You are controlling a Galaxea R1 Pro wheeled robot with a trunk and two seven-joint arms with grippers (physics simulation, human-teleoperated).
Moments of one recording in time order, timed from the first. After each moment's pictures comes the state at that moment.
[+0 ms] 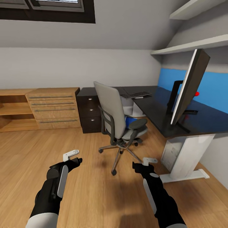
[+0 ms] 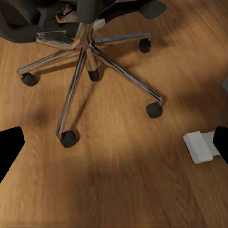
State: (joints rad) left arm -0.48 -0.16 0.26 -1.30 0.09 0.78 0.16; right arm -0.41 0.17 0.00 -1.15 0.00 0.43 -0.15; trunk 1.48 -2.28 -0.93
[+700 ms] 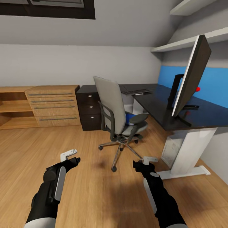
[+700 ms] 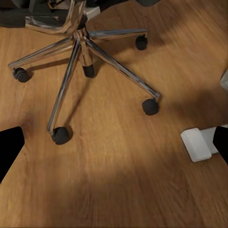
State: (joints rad) left arm -0.45 -0.17 0.26 -1.38 0.09 0.78 0.16; right arm -0.41 0.17 0.00 -1.17 0.02 0.43 -0.16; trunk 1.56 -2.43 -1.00
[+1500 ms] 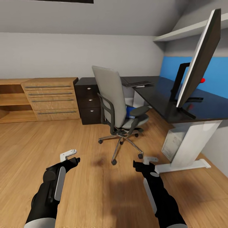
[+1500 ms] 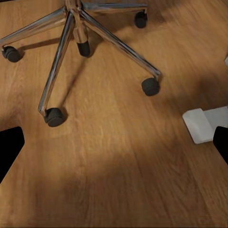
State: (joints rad) left arm -0.45 -0.16 0.26 -1.38 0.09 0.78 0.16; right arm -0.41 0.17 0.00 -1.17 0.02 0.43 -0.16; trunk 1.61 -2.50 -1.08
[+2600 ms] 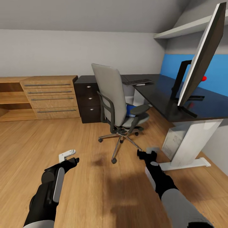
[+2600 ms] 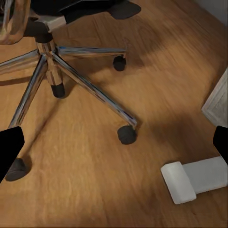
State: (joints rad) left arm -0.43 -0.16 0.27 -1.41 0.09 0.78 0.16; right arm -0.71 0.08 -0.01 -0.65 0.03 0.05 -0.18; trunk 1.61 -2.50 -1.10
